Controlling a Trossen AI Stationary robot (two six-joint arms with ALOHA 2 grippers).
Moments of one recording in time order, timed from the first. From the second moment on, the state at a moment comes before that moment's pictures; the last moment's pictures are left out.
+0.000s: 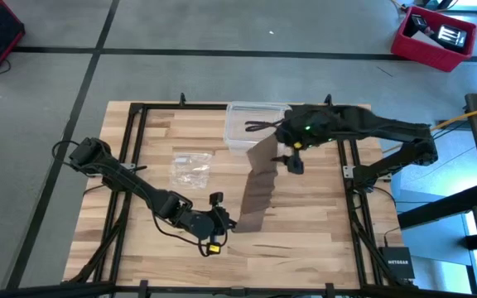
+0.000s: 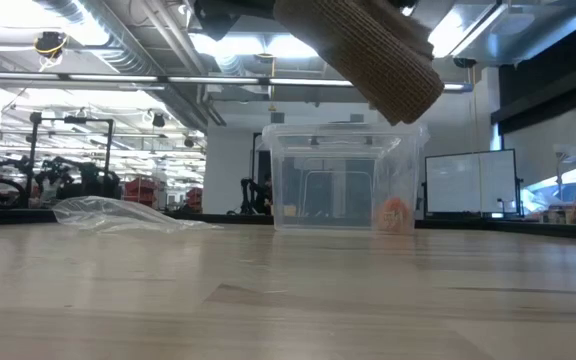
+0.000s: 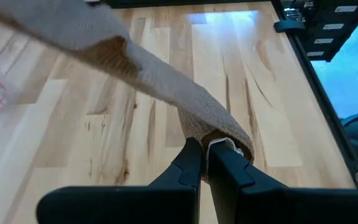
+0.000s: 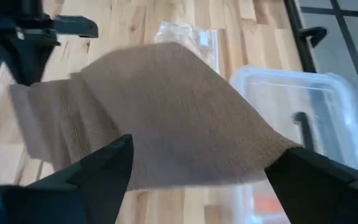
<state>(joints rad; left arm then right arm) -0.51 1.67 1.16 -0.12 -0.44 -0.27 -0.07 1.35 1.59 -1.02 -0.02 -0.10</state>
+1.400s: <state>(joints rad) -0.33 1.37 1.30 0.04 -0.63 0.39 0.09 0.85 0.59 0.11 0.10 0.07</state>
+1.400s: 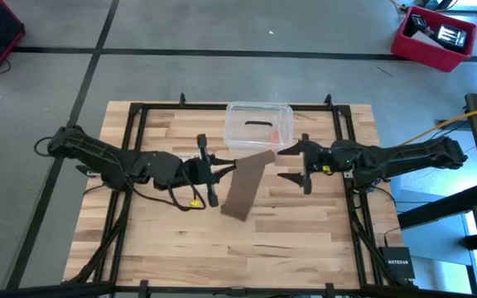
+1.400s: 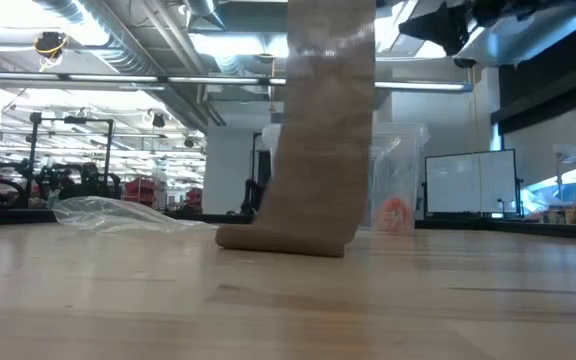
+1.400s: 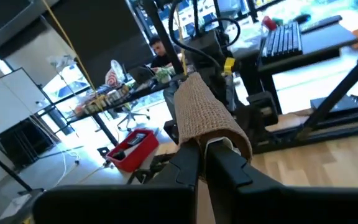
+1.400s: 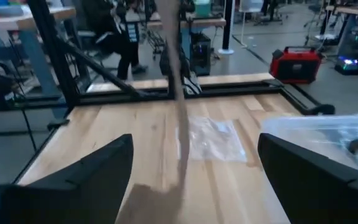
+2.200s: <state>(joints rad) -0.33 1.37 1.30 0.10 -0.59 0.47 0.09 1.18 0.39 0.75 0.02 0.00</state>
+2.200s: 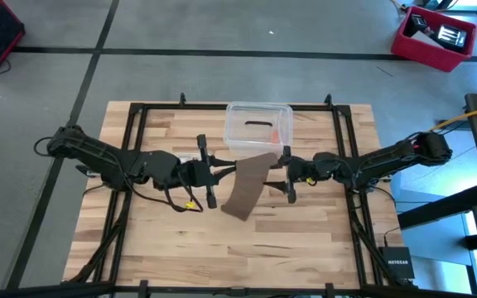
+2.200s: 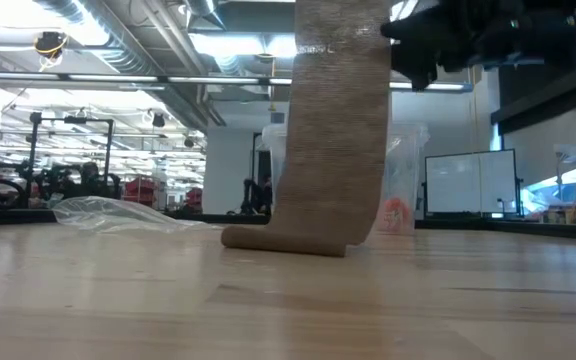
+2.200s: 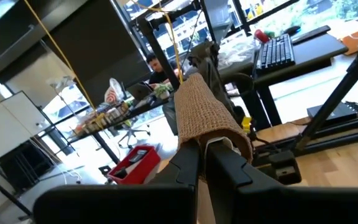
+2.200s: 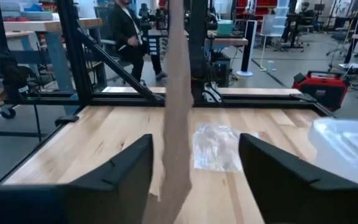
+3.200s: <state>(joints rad) -0.30 1.37 1.30 0.14 -0.59 0.51 0.18 1.31 0.45 0.76 0.04 -0.17</state>
